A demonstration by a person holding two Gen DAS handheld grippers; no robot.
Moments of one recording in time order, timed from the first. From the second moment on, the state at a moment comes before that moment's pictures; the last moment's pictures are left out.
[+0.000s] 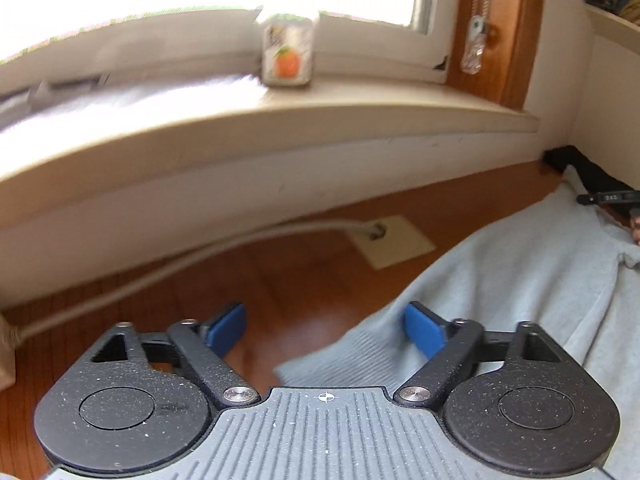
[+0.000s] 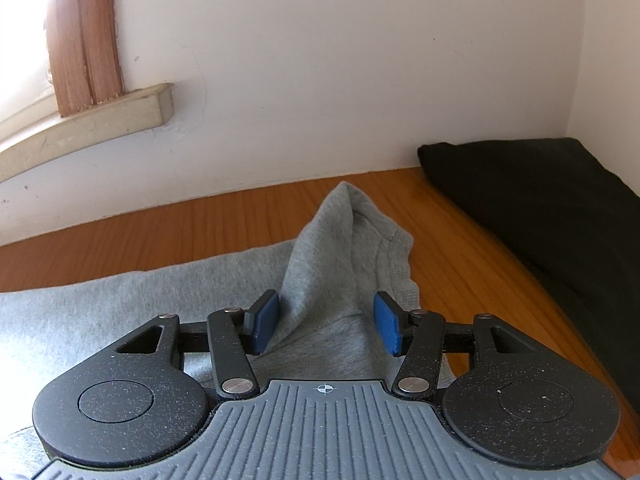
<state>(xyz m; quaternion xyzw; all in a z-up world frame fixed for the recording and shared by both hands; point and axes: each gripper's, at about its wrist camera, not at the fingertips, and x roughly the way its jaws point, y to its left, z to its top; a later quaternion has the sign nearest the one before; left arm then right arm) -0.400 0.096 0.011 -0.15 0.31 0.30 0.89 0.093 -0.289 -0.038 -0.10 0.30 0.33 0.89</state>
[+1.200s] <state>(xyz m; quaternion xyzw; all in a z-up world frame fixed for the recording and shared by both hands) -0.279 0.036 0.009 -0.13 0.28 0.17 0.93 -0.045 -0.512 -0.005 -0.14 0.27 0.35 0.89</state>
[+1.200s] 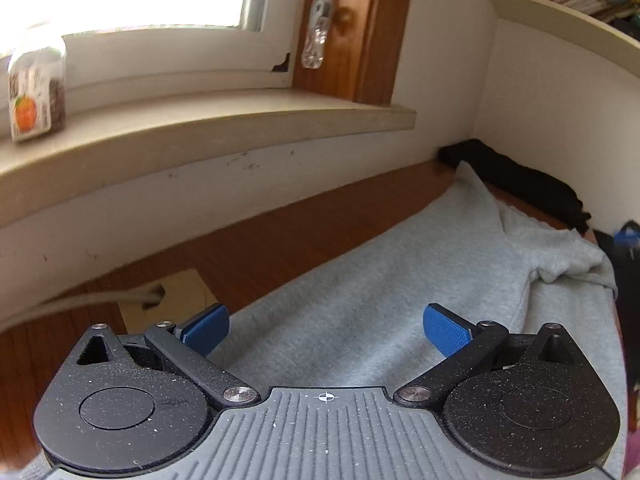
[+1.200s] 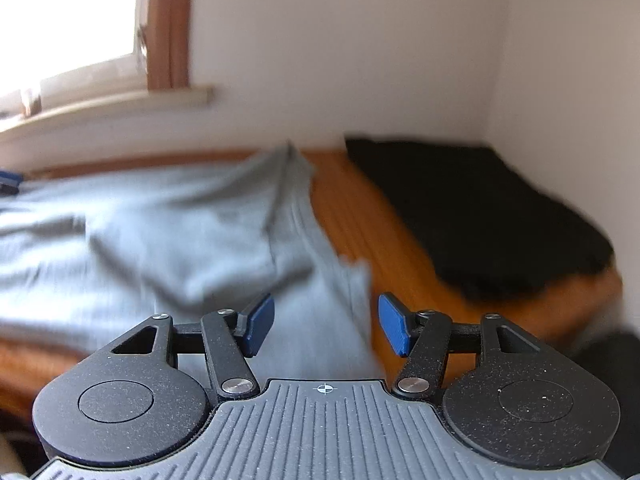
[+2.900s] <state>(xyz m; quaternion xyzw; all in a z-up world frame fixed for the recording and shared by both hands) -0.272 0.048 -0.005 -0.14 0.31 0.18 0.92 -0.067 -0.294 0.055 -0.16 0.12 0.50 0.84</state>
